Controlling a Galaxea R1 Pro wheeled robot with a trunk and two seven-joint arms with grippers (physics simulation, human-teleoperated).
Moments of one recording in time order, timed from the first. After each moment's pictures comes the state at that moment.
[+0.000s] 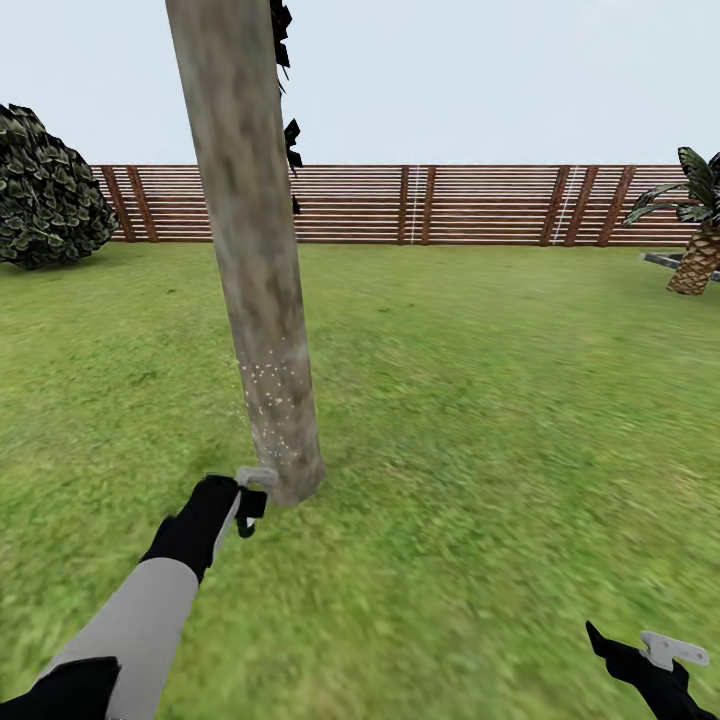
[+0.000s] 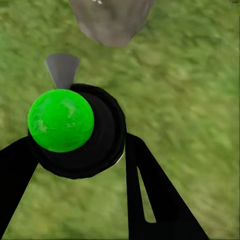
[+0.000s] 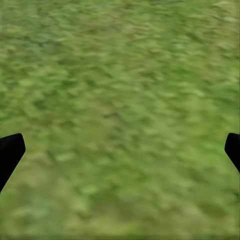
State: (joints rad) left arm -0.81 -0.05 0.13 -0.69 -0.30 0.72 -0.09; right arm -0.37 -0.23 -0.83 -0.45 0.28 -0.27 0.40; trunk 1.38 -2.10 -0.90
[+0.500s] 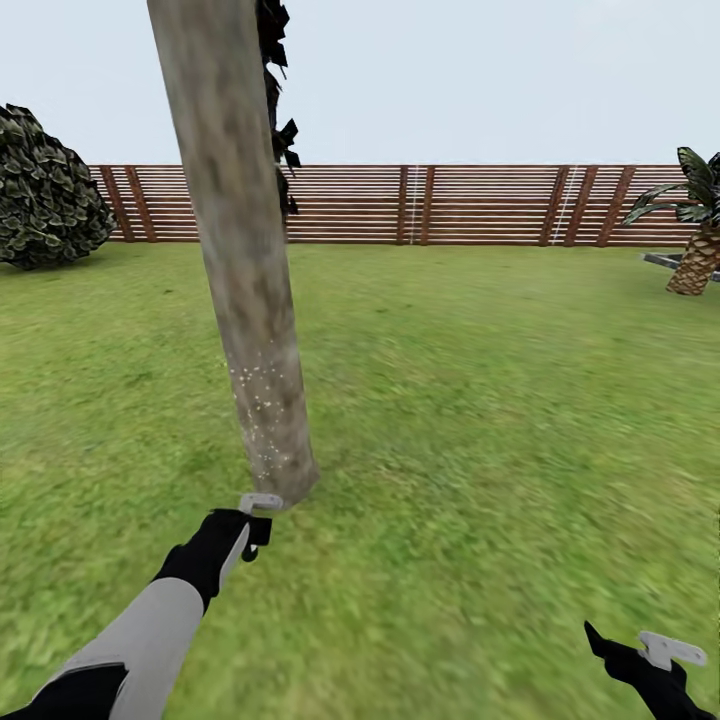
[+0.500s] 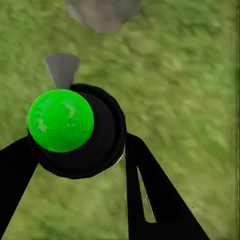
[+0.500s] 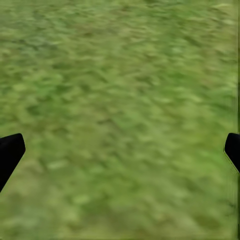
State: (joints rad) left arm -0.78 -0.06 0.13 -0.52 -0.22 0.54 0.02; right arm -0.37 -0.23 -0.83 -0.45 0.29 -0.27 0.40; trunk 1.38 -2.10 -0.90
